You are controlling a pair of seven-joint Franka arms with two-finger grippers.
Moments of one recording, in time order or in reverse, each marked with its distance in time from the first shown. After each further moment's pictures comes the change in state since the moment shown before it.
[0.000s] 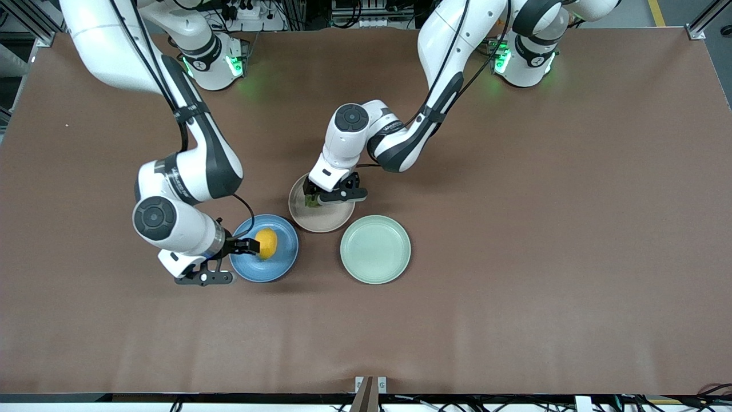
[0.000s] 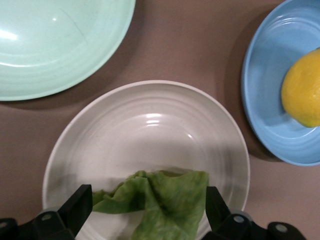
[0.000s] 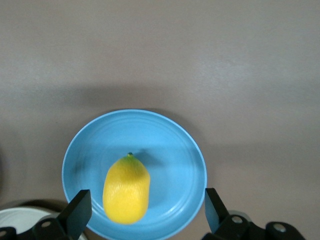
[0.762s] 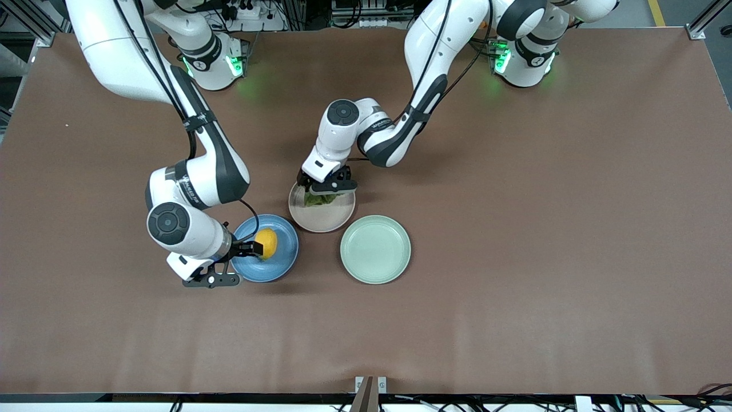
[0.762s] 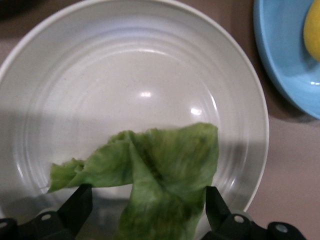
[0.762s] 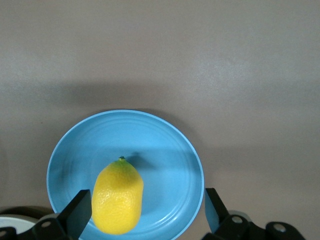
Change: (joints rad) left arm -0.077 0.059 0.015 0.001 0.000 0.047 -0.031; right arm 0.006 0.017 -0.004 -0.002 -0.029 0.006 0.020
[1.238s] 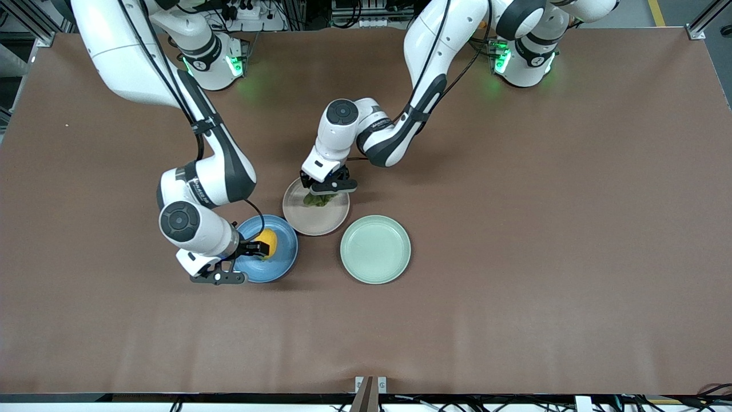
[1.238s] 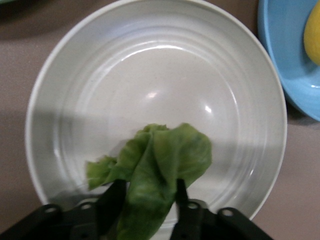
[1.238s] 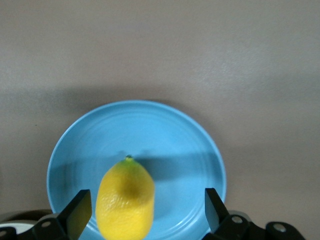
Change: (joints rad) left arm -0.001 0.000 0.005 0.008 0.000 0.000 -0.021; right arm 0.015 0.011 0.003 -0.069 0.003 0.089 0.054
